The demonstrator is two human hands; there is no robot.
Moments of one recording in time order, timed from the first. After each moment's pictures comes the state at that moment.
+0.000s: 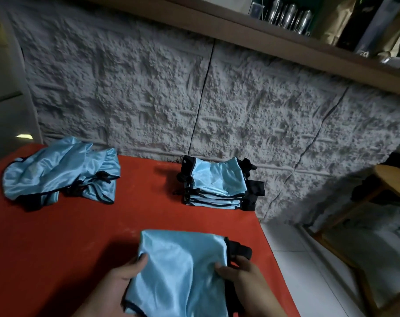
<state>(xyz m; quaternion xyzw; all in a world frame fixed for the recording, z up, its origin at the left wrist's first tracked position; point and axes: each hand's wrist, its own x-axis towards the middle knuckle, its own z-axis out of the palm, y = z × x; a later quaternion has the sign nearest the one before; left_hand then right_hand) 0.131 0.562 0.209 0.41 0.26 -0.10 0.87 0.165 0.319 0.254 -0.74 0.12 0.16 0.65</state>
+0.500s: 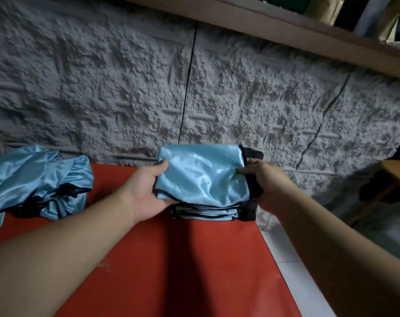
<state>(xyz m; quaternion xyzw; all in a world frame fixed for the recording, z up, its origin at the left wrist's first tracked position) 0.318 0.529 0.308 0.42 0.11 -0.08 0.90 0.377 0.292 0.335 -0.71 0.05 0.05 0.70</state>
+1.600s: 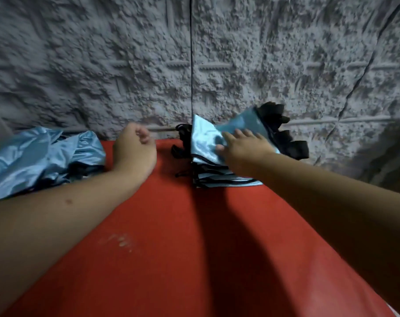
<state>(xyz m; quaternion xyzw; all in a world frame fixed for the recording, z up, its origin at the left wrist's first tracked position) 0.384 0.600 0.225 0.83 0.15 0.34 0.41 0.437 0.358 0.243 -0.98 -0.19 -0.06 -0.01</state>
